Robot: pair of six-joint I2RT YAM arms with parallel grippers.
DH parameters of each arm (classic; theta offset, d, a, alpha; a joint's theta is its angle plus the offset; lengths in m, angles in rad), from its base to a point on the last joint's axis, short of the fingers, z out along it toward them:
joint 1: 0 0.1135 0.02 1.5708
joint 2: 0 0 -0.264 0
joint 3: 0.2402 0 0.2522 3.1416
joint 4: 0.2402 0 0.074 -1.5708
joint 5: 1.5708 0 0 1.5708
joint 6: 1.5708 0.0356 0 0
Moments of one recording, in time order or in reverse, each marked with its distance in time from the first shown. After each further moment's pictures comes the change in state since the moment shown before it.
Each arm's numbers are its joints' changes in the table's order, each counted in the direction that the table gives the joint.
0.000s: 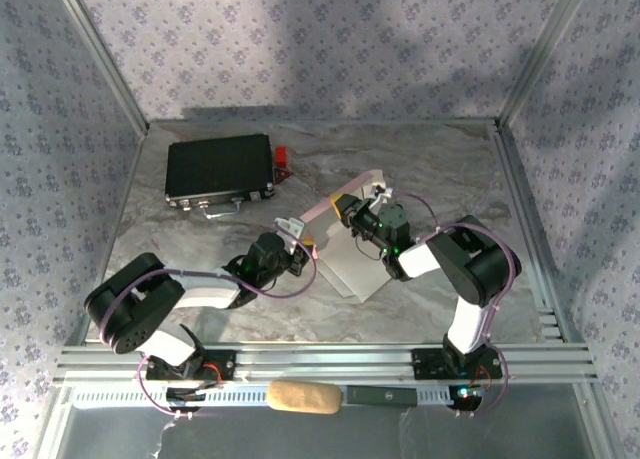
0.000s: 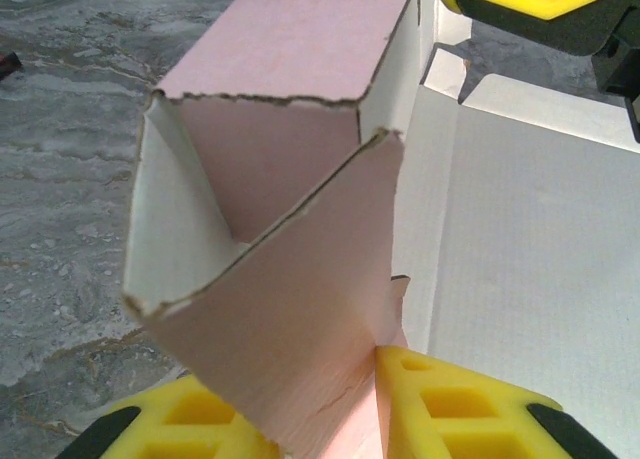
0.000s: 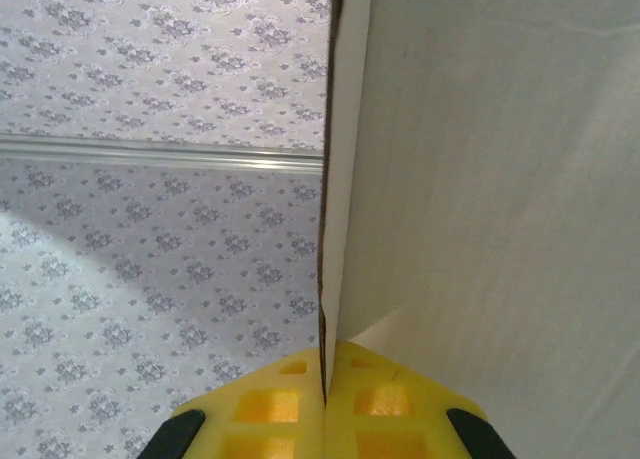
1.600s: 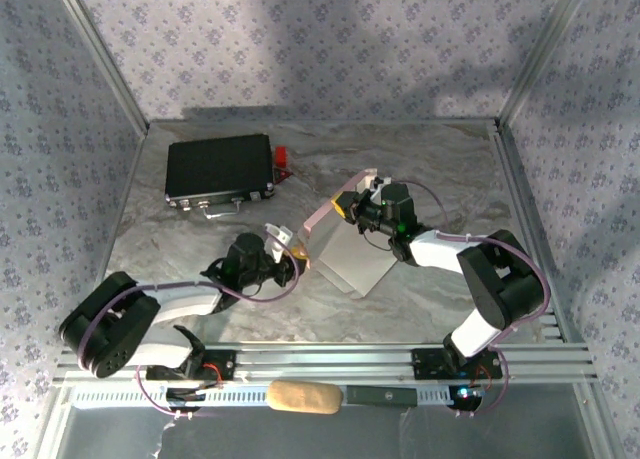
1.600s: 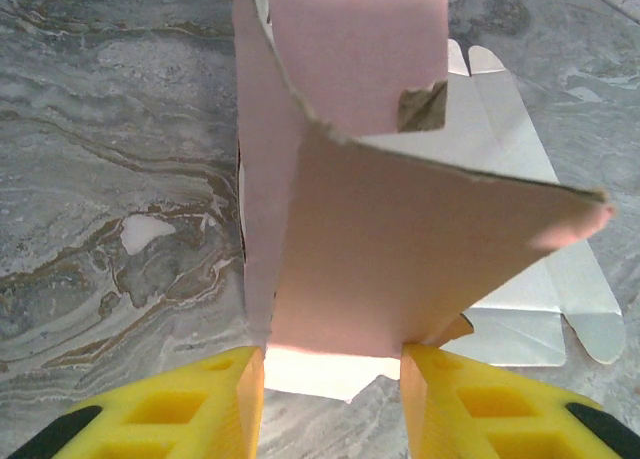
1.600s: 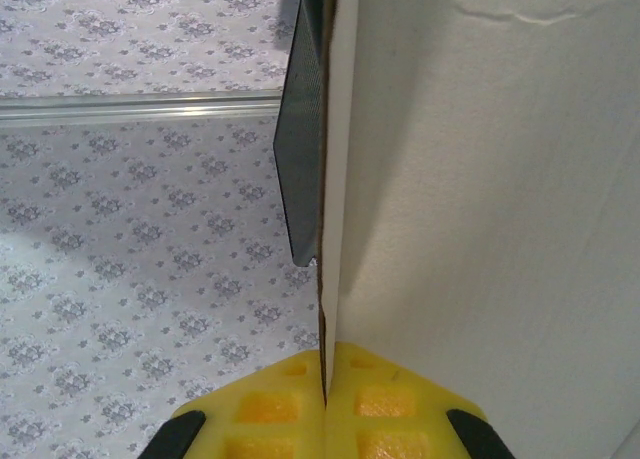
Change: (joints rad) left arm 0.120 0.157 -0.097 0.087 0.366 0.039; right arm -0.064 0.195 0.116 0.528 -0.201 -0.034
